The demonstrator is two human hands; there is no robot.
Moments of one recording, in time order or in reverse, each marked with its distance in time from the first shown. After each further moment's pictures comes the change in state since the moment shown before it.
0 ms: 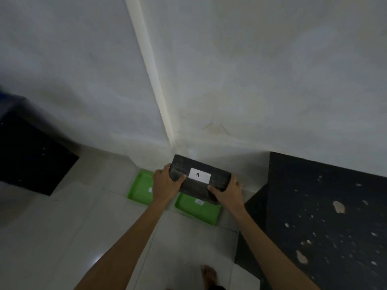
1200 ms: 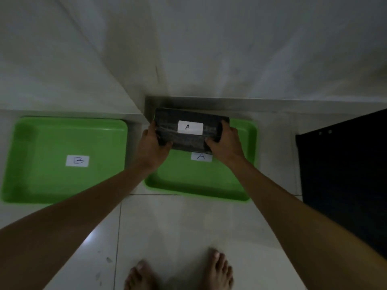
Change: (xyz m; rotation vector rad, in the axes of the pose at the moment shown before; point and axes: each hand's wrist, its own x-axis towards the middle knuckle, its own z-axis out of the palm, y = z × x) left_hand 0.400 -0.494 0.479 0.118 -0.413 0.193; right_hand 0.457 0.392 0.446 -0.069 0.087 0.155
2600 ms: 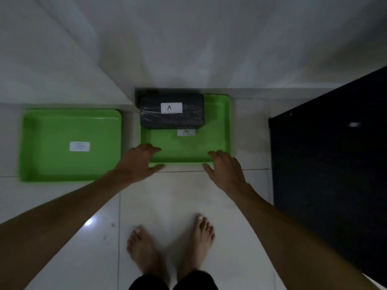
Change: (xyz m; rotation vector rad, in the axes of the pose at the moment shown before) left_hand -0.112 0.031 -0.047 0.696 -0.348 0.327; right_hand -0.137 0.039 -0.054 -0.575 -0.166 -0.203
